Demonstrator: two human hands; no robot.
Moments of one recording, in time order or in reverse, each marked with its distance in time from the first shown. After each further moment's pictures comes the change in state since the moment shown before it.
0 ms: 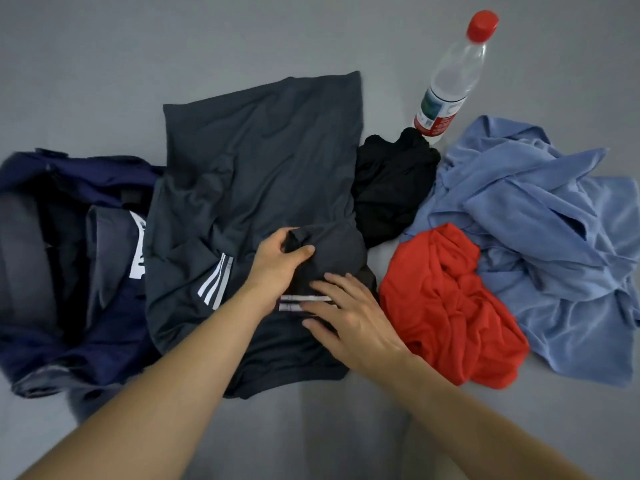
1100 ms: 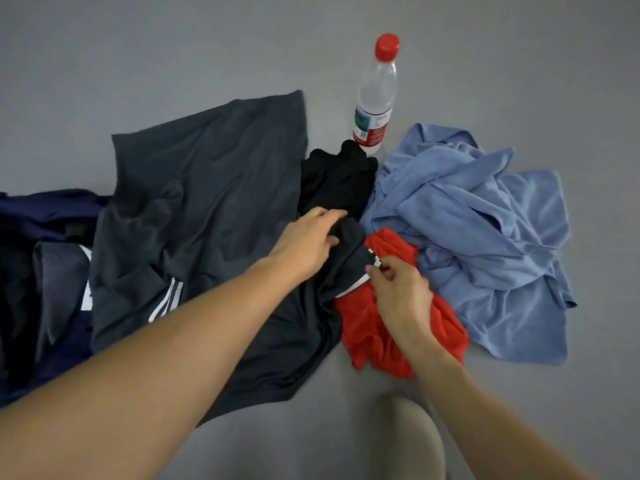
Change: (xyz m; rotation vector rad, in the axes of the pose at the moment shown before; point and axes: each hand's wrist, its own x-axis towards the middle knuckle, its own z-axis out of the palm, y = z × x) left_hand 0.027 0.063 0.110 1.006 -0.241 0.598; right_hand -0.024 0.084 -0.080 0.266 0.341 0.985
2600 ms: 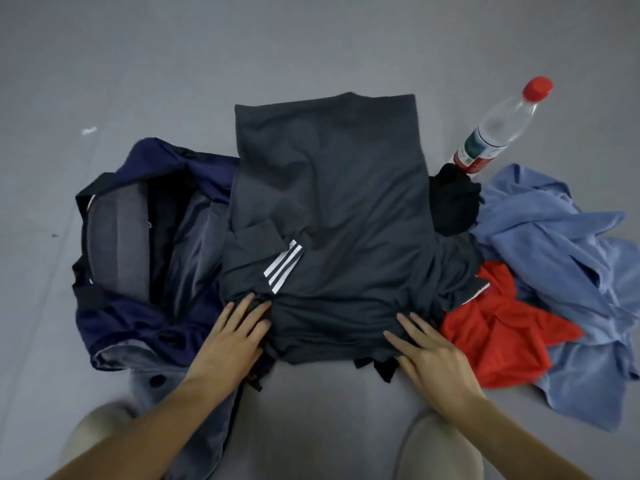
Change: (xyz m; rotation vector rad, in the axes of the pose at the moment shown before) left_hand -0.272 -0.186 0.078 0.424 0.073 -0.103; right_hand -0.059 0.052 0.030 -0.726 -0.279 -1.015
